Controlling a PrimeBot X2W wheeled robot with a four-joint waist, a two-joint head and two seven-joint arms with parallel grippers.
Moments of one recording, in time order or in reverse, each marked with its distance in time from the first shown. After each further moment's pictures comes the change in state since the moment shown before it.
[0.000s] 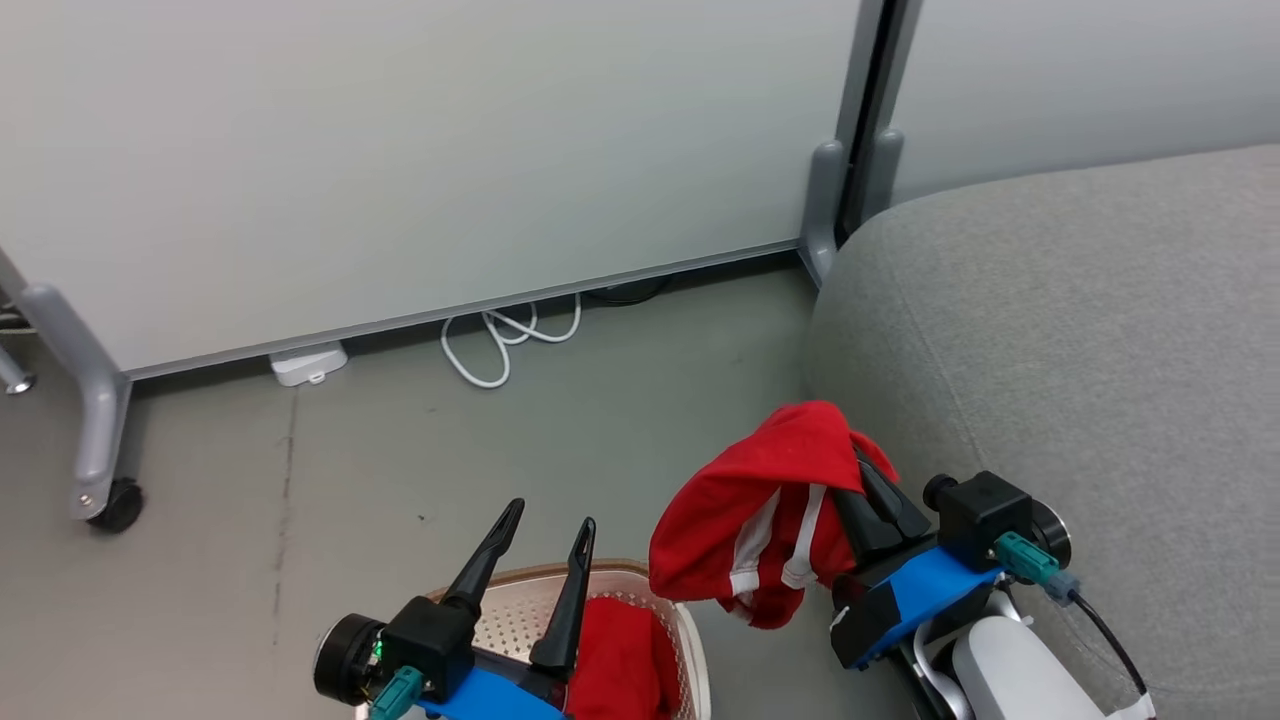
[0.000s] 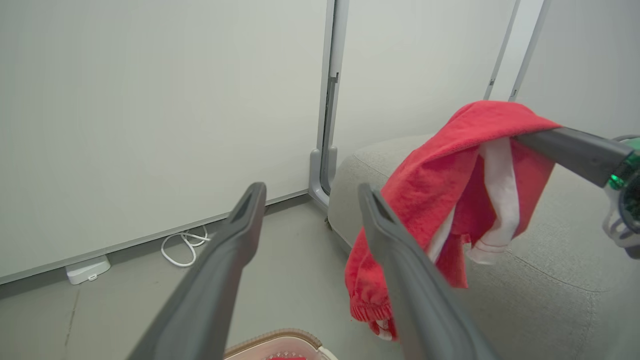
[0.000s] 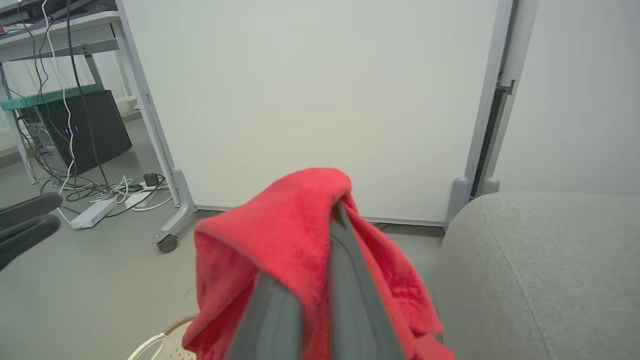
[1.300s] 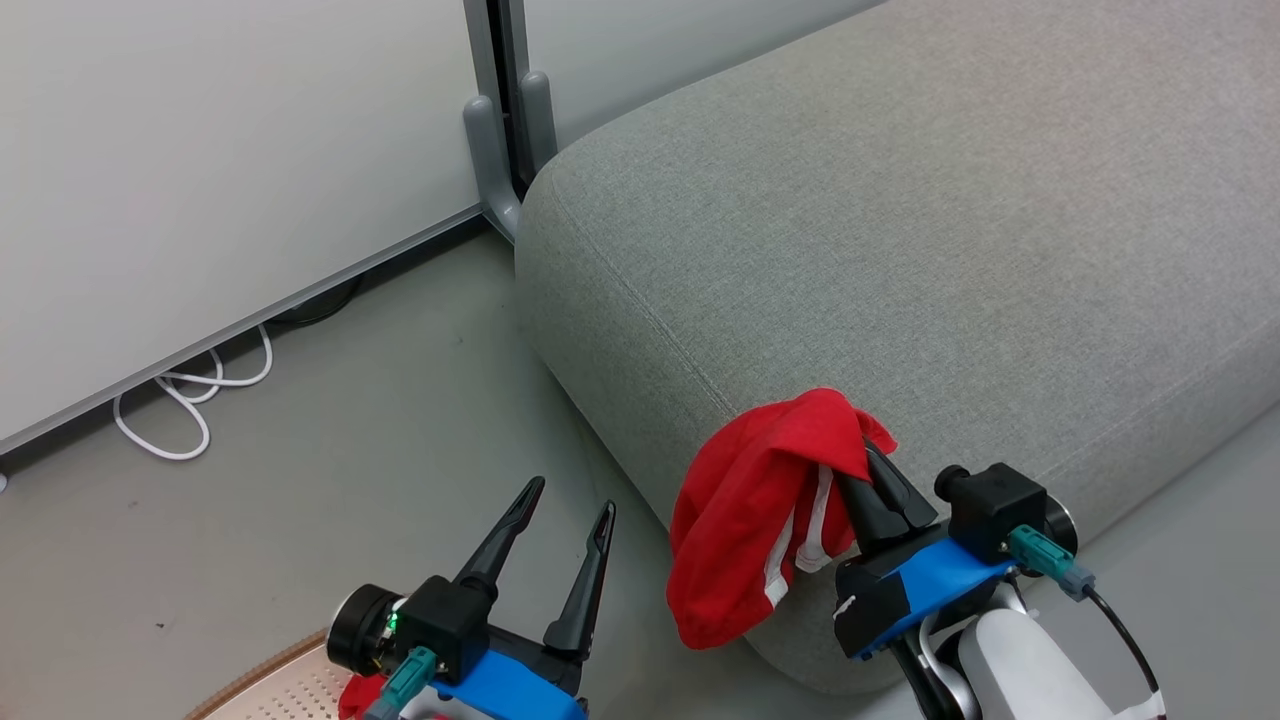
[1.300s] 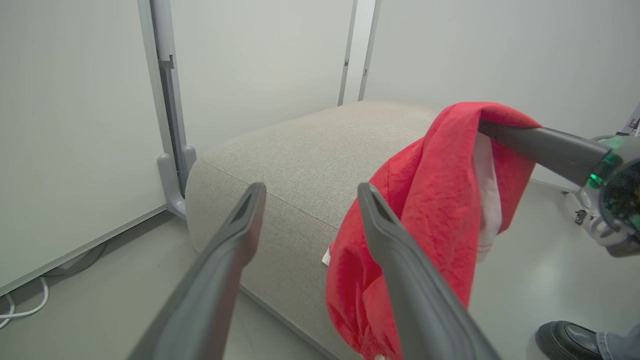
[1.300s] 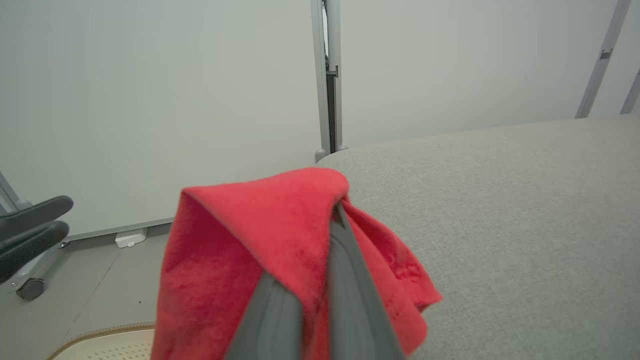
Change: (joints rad) left arm -0.044 0.014 -0.042 -0.005 -0.008 -0.006 0.000; right arm 0.000 0.000 -0.011 -0.030 0.020 0.000 0.000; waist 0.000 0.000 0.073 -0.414
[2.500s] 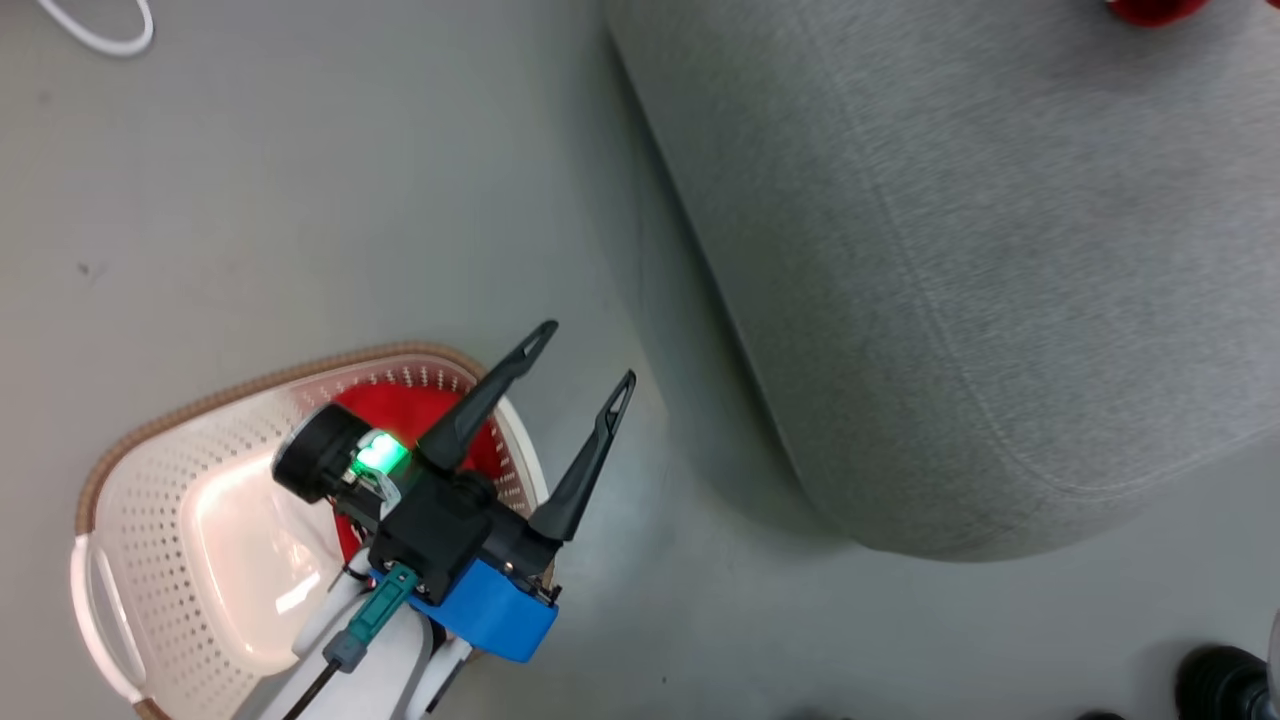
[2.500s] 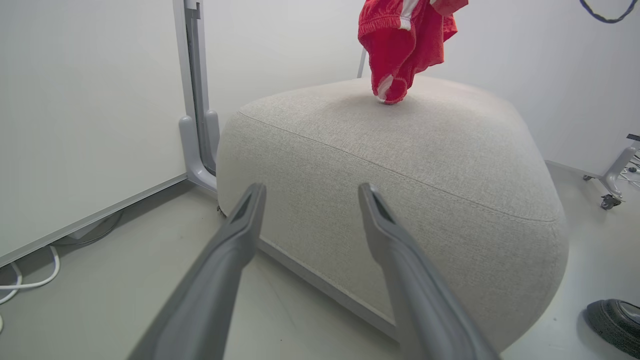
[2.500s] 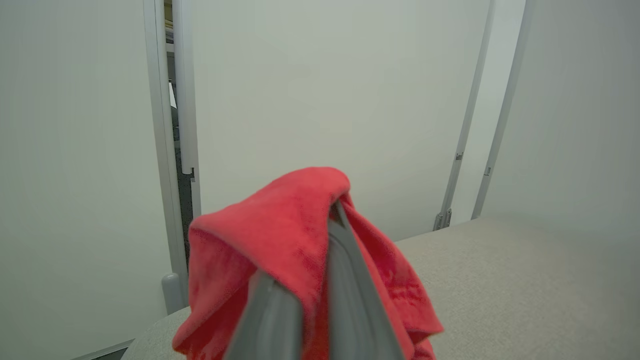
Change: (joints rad) left arm -0.210 0.173 -0.112 -0.179 0.080 0.000 0.000; right arm -0.743 -0.190 -0.580 0.143 -0.043 0.000 0.058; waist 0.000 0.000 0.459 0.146
